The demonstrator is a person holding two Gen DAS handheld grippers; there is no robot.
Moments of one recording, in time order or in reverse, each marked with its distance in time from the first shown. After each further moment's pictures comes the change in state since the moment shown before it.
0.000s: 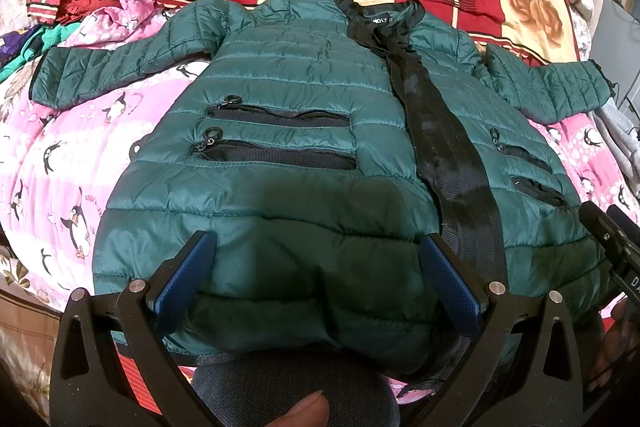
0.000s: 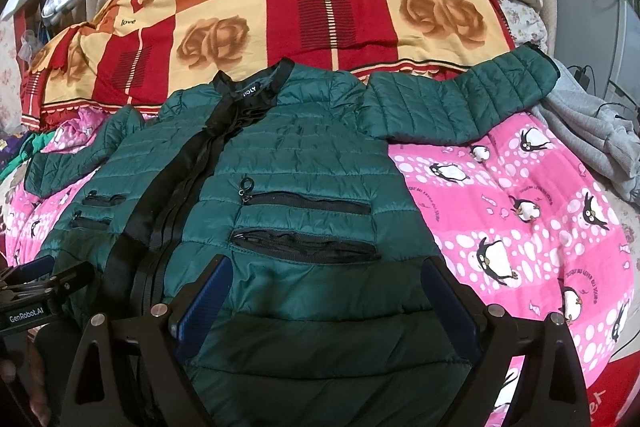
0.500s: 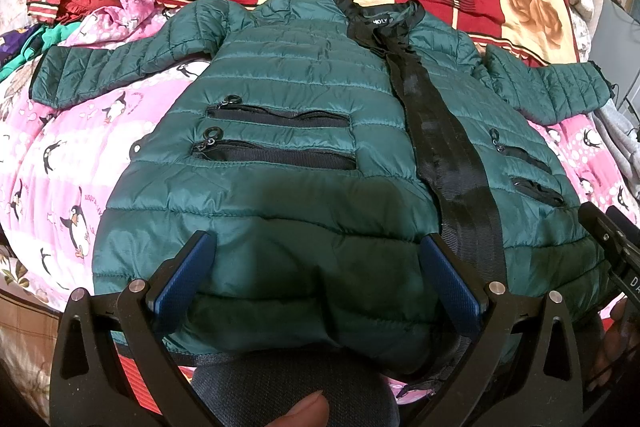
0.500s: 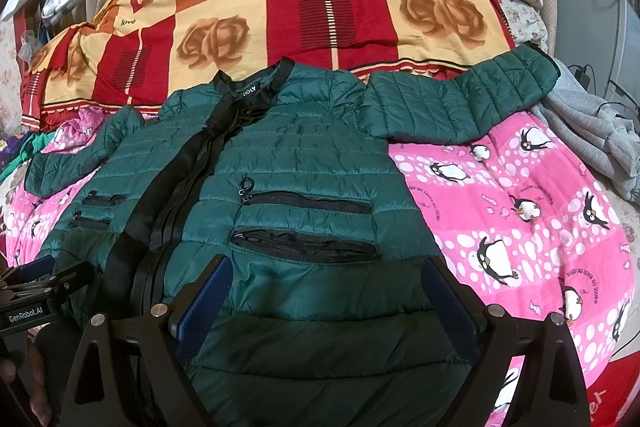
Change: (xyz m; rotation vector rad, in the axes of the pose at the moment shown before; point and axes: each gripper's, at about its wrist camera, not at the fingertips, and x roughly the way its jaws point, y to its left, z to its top) left arm 0.000 -0.001 0.000 0.001 0.000 0.002; right arm 0.000 0.000 0.000 0.000 -0.003 -0.001
